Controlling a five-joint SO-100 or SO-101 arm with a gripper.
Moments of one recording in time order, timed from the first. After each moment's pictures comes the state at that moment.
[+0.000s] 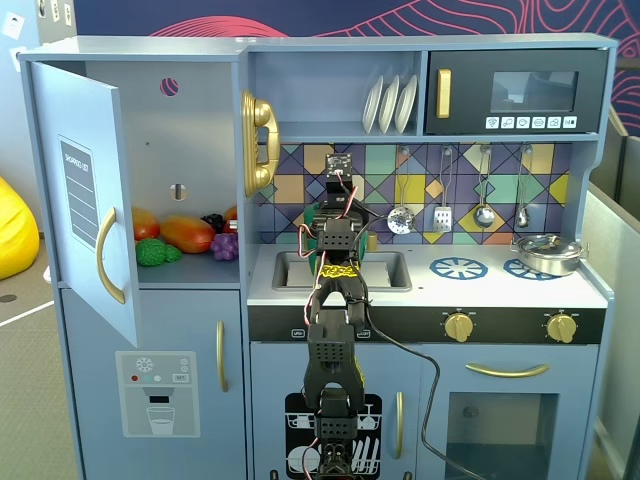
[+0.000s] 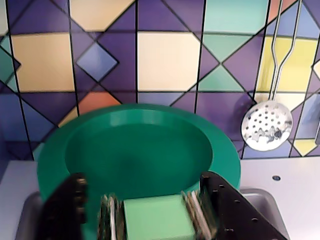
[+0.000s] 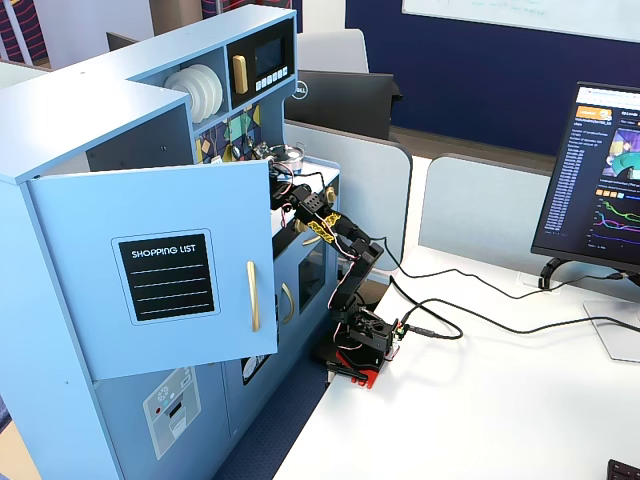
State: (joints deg) arm 2.9 114.1 82.6 29.2 -95.7
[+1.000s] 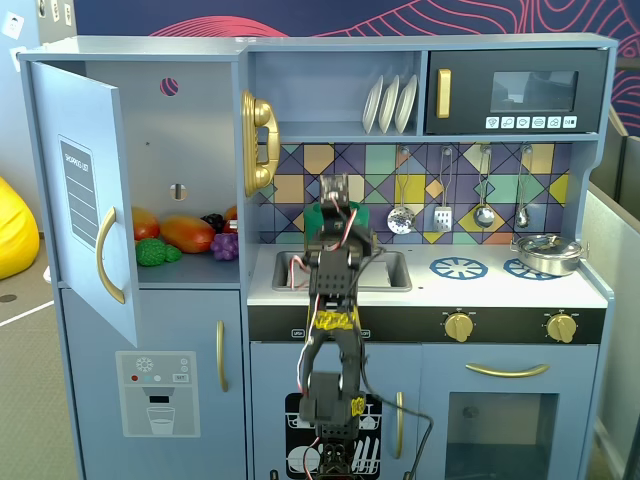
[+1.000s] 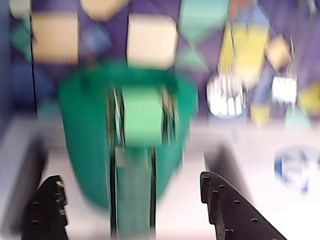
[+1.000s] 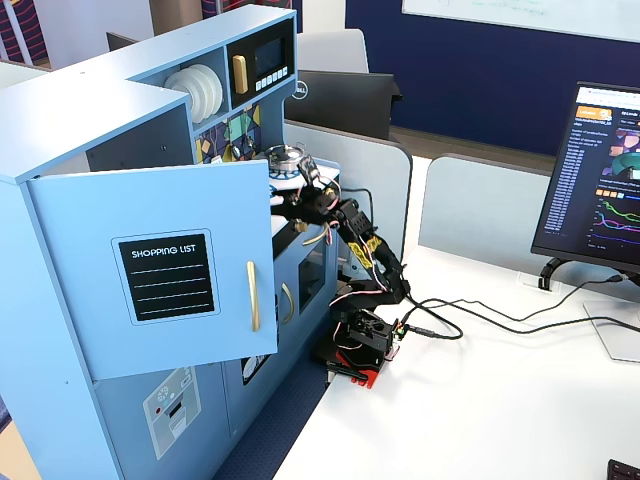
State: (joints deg) arm 5.6 152.6 105.3 48.7 -99.8
